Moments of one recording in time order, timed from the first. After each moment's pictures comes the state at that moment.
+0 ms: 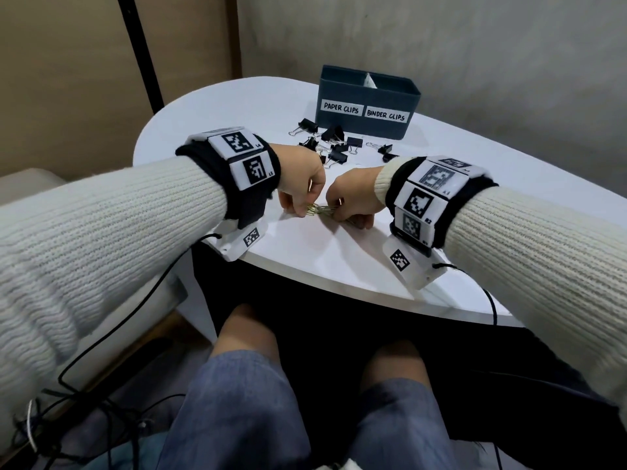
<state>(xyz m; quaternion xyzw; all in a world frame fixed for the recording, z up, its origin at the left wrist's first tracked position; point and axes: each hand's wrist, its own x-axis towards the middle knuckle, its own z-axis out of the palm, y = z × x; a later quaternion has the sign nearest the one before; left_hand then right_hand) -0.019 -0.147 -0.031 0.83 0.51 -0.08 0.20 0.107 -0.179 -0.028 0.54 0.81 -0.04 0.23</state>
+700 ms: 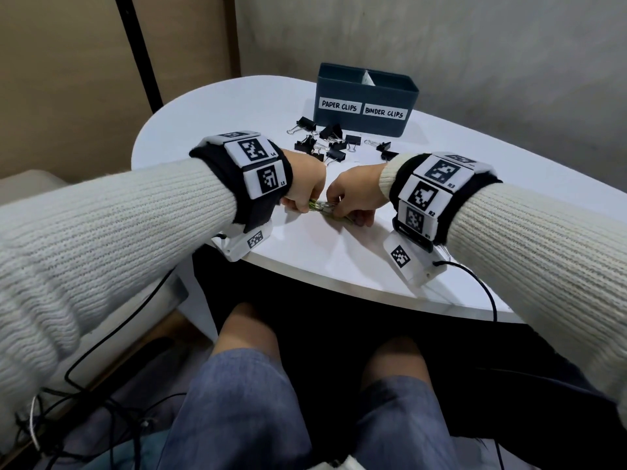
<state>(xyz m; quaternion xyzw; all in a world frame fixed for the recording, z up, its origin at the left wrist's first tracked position) -0.001 -0.151 -0.034 0.86 0.48 -0.19 0.04 0.117 -0.173 -0.032 0.55 0.81 -0.12 0.18</state>
